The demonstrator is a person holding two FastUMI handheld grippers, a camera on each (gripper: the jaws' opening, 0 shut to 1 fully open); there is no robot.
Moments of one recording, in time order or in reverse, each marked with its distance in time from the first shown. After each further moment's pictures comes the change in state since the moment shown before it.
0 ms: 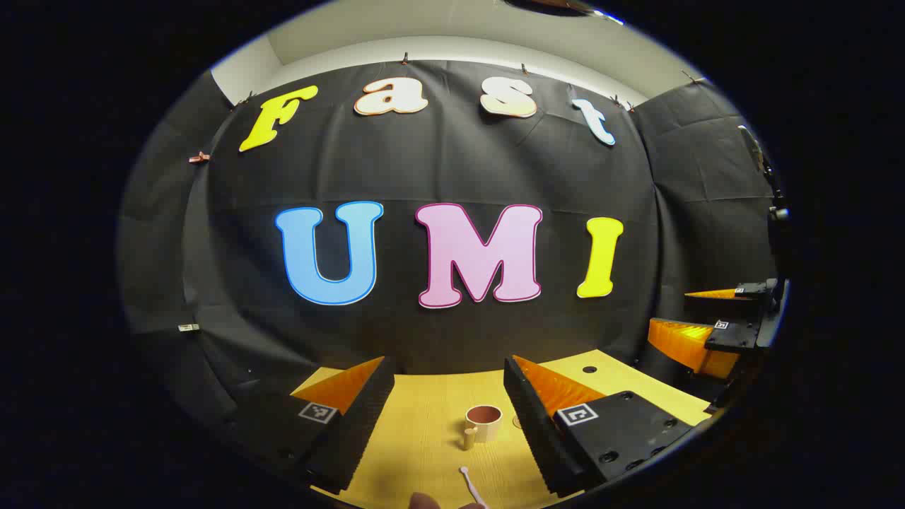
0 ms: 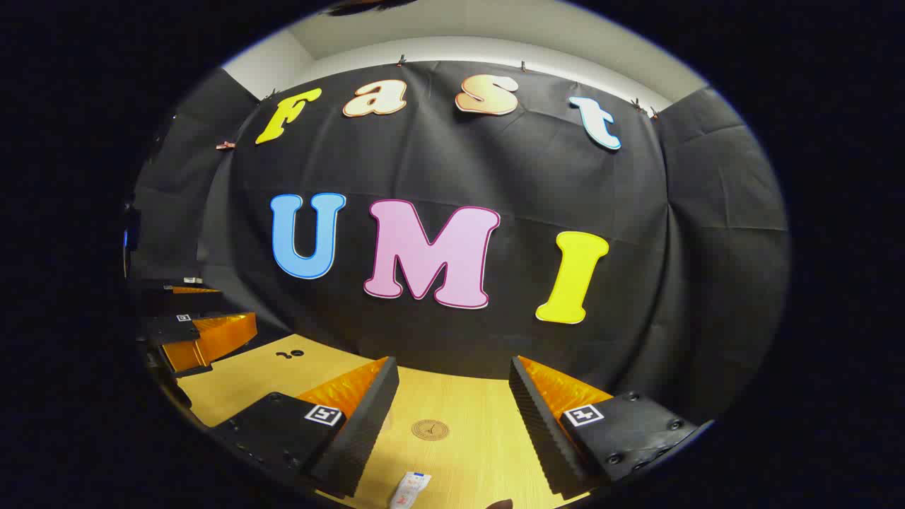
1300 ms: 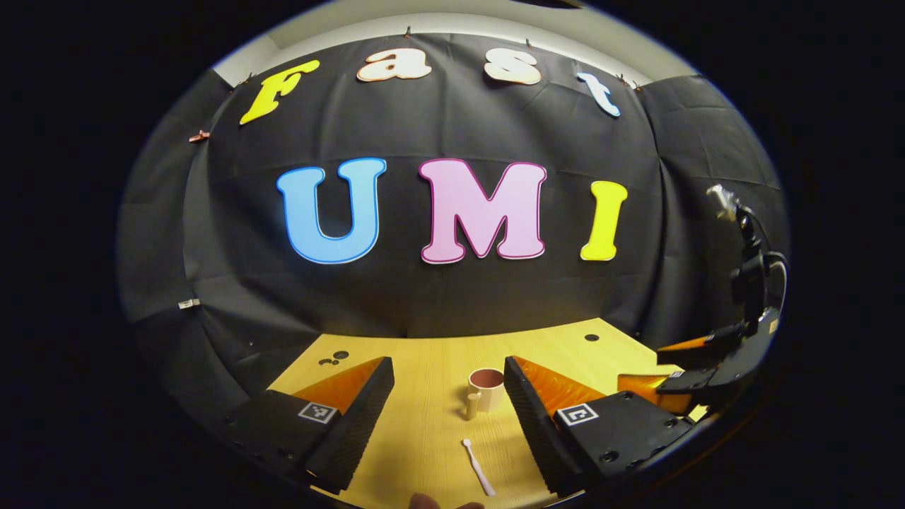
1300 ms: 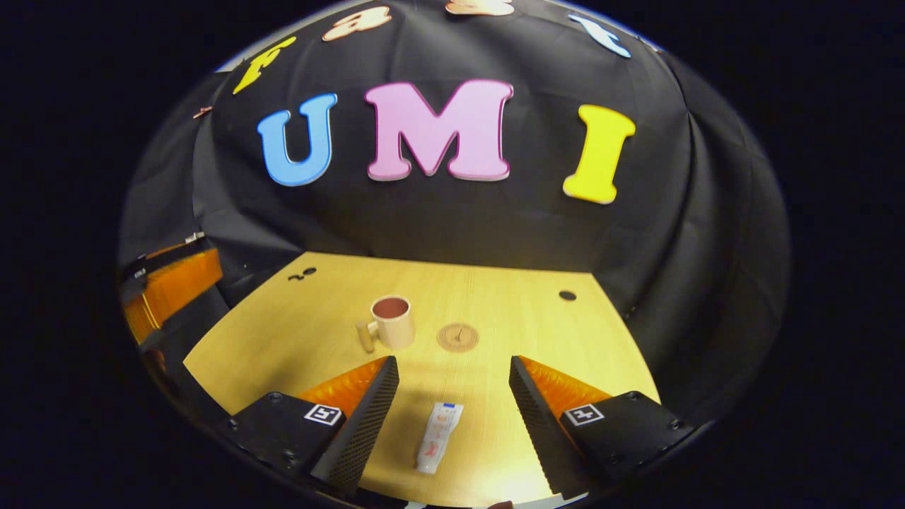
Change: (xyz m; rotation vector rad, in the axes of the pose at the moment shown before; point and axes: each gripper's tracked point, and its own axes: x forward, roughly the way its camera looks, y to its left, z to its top) left arm -0.009 0.006 -0.065 -0.011 0.163 0.008; right arm 0.002 0.035 -0.180 0.092 0.529 0.052
